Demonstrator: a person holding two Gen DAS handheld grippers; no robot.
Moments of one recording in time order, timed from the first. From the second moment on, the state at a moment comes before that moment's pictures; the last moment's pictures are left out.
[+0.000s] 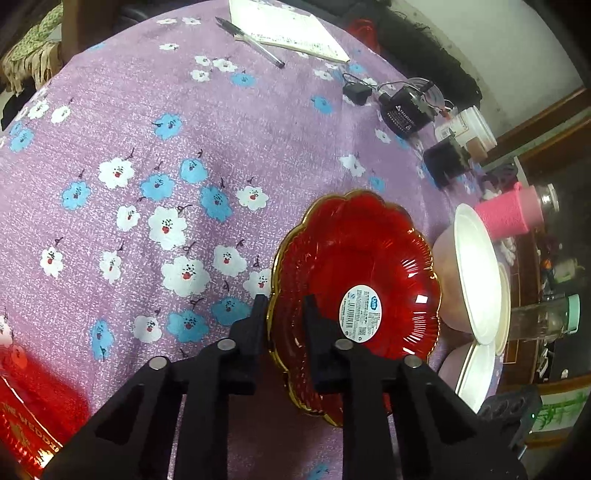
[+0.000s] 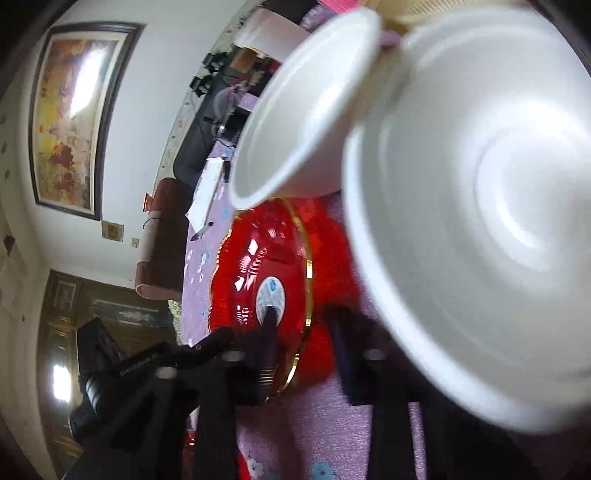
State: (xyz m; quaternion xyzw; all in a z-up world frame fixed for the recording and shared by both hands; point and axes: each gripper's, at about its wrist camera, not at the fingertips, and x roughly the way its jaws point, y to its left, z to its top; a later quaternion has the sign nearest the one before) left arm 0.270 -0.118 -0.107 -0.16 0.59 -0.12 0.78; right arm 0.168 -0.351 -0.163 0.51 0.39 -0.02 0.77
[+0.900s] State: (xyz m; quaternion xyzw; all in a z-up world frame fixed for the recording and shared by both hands) left arm 0.191 -0.064 -0.045 -0.13 0.54 -0.13 0.82; right arm 0.125 -0.306 -0.111 0.46 0.37 0.02 0.81
